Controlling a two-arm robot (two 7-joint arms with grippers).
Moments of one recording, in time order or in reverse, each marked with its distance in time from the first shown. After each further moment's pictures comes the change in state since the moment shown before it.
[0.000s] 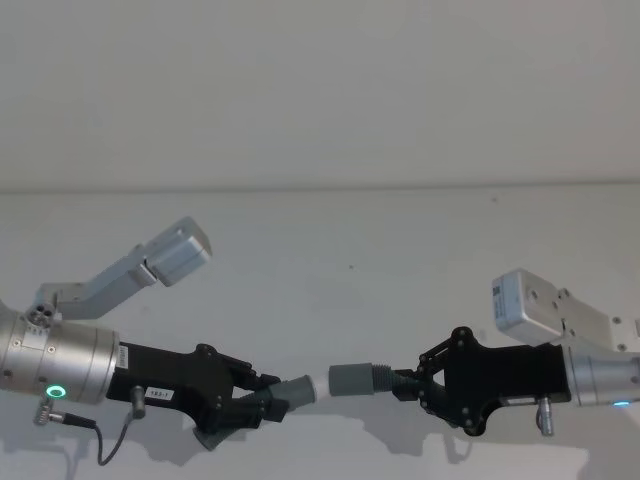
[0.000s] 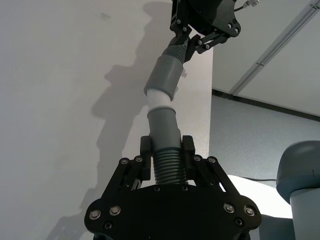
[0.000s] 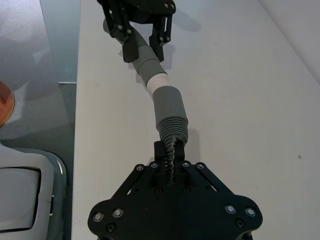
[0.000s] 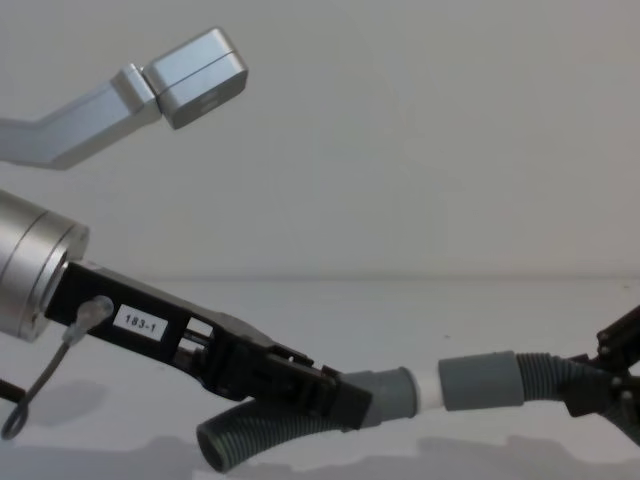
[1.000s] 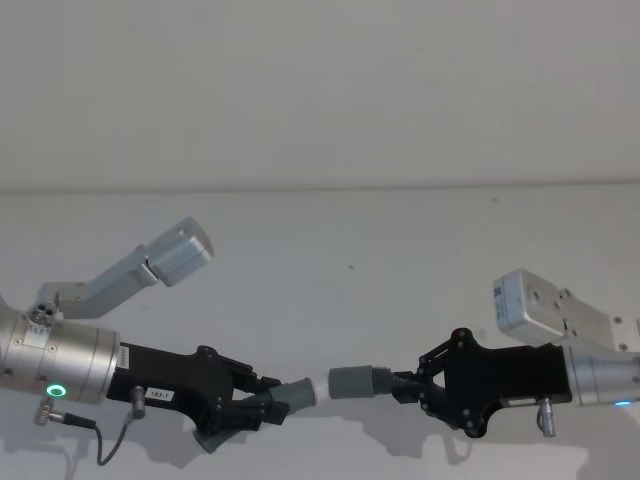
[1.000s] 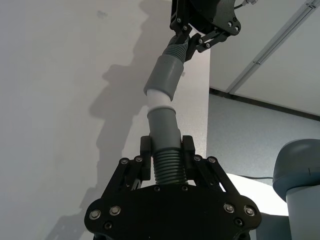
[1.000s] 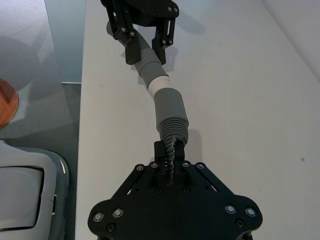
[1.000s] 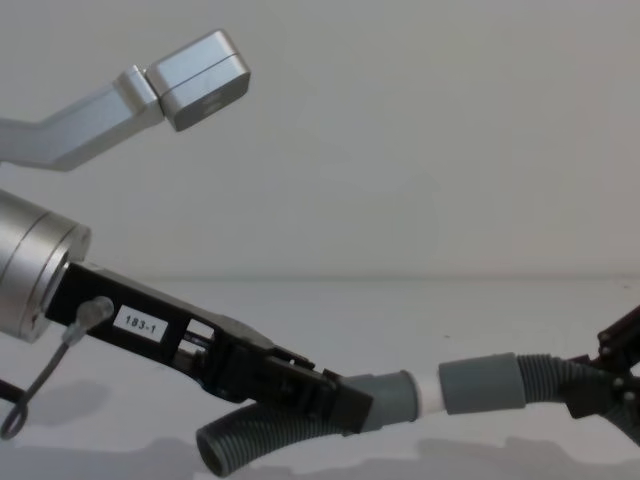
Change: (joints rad) left arm -0.012 0.002 0.013 0.008 -0.007 0.005 -0.010; right arm 0.008 0.006 -0.008 0.000 0.010 -0.005 0.012
